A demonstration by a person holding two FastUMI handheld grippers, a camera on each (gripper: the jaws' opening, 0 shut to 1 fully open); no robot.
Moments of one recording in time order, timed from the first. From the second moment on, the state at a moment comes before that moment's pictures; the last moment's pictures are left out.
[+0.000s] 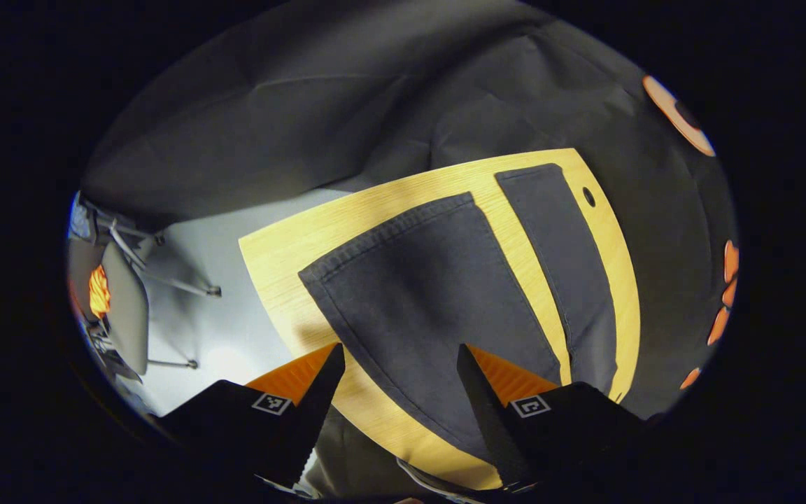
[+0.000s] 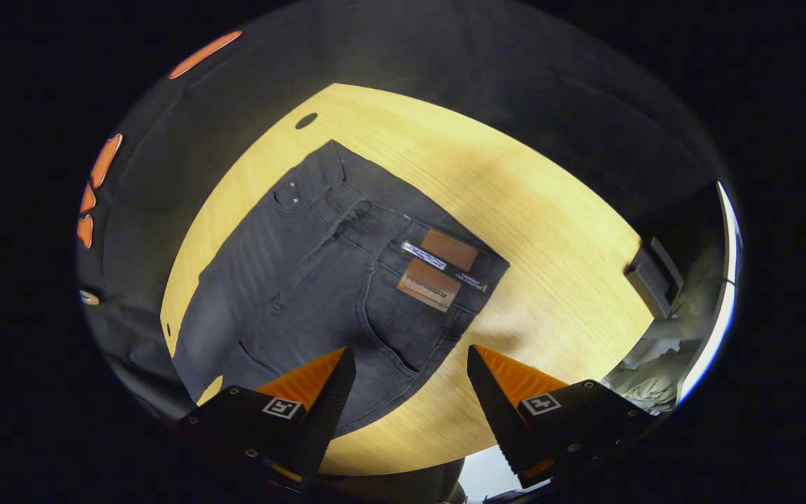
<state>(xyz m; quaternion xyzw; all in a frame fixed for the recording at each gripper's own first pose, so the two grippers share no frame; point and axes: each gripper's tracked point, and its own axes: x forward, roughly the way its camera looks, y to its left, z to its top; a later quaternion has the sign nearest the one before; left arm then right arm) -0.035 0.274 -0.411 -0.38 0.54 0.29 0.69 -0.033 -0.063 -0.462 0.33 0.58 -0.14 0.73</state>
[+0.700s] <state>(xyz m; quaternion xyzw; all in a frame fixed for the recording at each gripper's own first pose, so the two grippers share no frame) -0.022 0.299 -0.438 -0.43 0.50 0.28 0.70 -0.027 -0.057 -0.484 0.39 0.57 -0.16 0.70</state>
